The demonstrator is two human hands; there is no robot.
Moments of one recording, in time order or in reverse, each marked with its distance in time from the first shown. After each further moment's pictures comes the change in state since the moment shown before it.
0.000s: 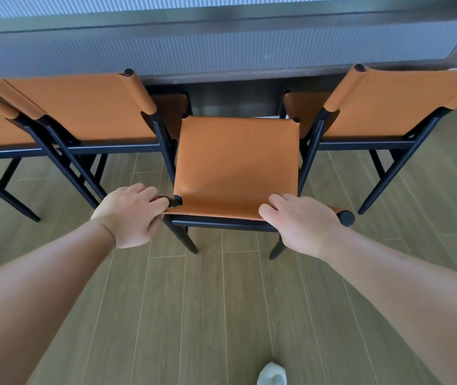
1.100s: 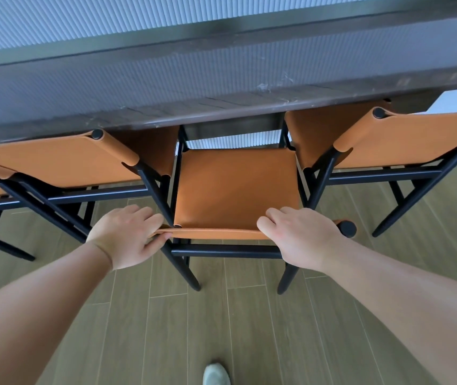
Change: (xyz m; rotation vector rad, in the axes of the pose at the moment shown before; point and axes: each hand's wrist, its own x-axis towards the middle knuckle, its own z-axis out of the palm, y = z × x) left_hand 0.167 -0.094 0.012 -0.024 0.032 0.066; right_hand 0.127 0.136 0.000 0.142 -0.079 -0.017
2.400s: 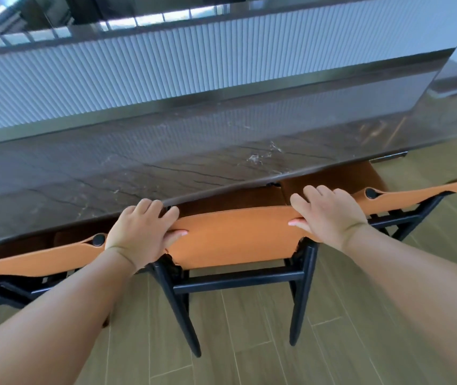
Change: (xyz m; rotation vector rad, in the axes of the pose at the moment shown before) left_hand 0.162 -0.124 -0.054 0.152 0.091 -0.028; right_hand 0.092 0.138 -0.095 -0.416 0.020 0.374
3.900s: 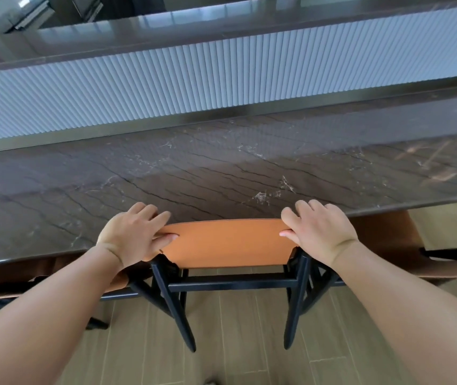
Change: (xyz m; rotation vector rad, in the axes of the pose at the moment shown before) left_hand 0.113 -0.063 0.035 -0.085 0.077 -0.019; right_hand 0.126 0.077 0.042 0.142 0.135 -0.105
